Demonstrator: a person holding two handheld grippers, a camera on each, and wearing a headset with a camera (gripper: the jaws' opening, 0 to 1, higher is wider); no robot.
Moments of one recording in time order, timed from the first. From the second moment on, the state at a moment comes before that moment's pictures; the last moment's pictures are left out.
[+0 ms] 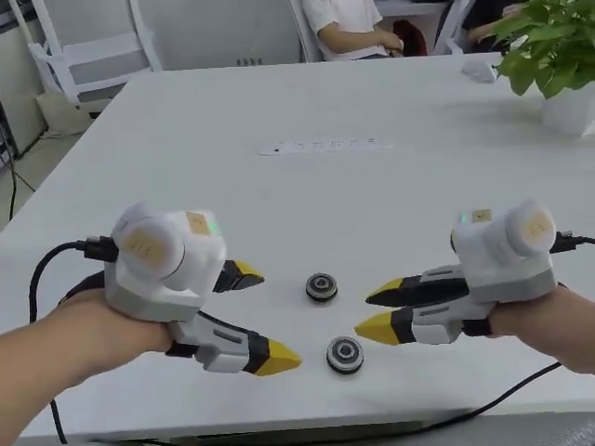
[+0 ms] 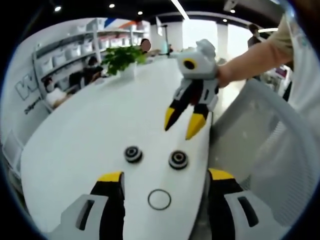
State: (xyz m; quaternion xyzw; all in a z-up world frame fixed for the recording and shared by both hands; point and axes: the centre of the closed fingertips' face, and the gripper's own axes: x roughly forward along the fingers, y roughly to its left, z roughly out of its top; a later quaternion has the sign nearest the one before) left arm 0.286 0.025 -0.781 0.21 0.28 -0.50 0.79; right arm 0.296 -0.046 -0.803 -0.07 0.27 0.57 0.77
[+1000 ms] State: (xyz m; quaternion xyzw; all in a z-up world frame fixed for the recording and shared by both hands) left arm 0.292 -0.003 -0.819 0.21 0.31 -0.53 0.77; right arm 0.283 -0.055 -0.853 -0.09 0.29 0.58 0.75
